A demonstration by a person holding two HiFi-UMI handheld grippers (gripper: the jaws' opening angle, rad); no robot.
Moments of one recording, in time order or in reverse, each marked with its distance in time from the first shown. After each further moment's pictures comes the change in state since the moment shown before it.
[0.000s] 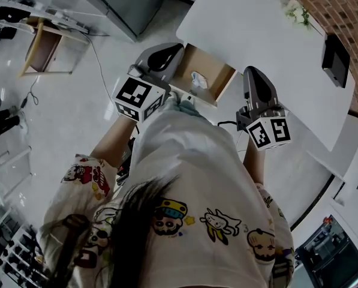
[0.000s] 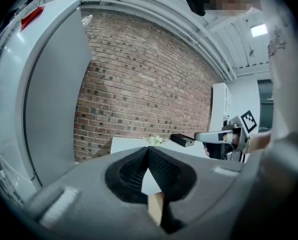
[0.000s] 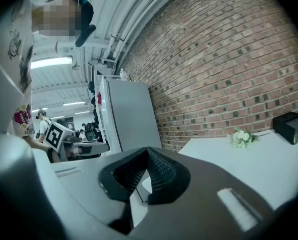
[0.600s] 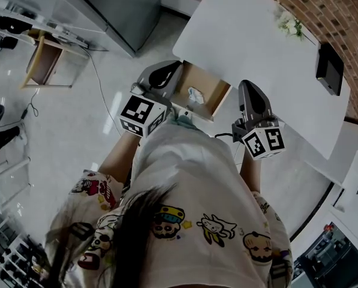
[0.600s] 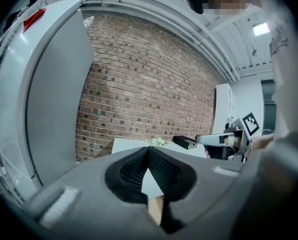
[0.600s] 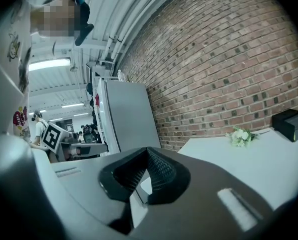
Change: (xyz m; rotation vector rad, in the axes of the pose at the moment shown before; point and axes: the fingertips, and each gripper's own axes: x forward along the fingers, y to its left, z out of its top) left arm 0.011 -0.003 0.002 -0.018 -0.018 0.031; right arm 0.002 -0.014 0.001 0.020 -0.013 -0.008
